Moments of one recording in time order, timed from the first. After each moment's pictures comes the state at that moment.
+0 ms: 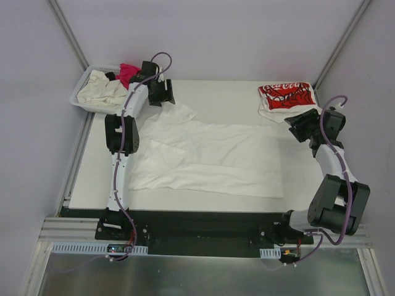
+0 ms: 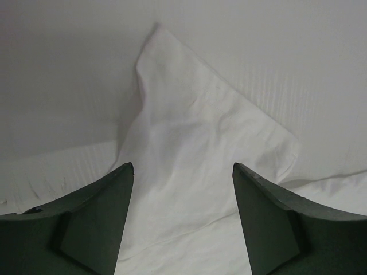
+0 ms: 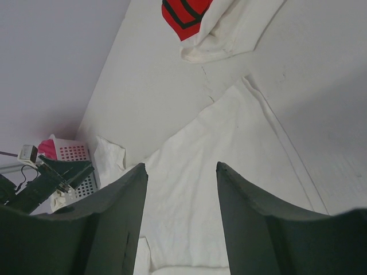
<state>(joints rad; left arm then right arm) -0.12 2.55 2.41 -0.84 0.27 -0.28 -0.29 1.38 0.88 -0.07 -0.38 0.83</state>
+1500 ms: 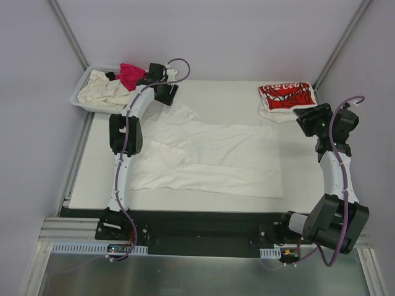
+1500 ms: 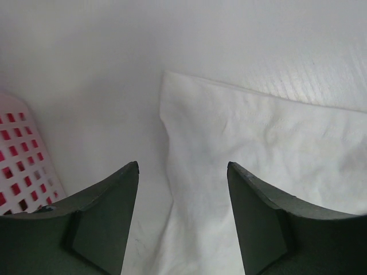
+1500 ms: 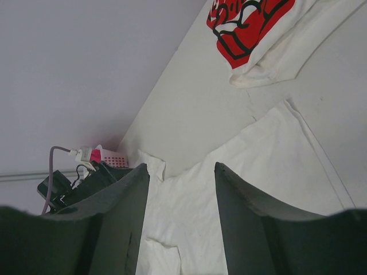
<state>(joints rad) -0.18 2.54 2.34 -0.69 0.16 0.24 -0.33 1.22 0.89 -0.06 -0.41 0.92</state>
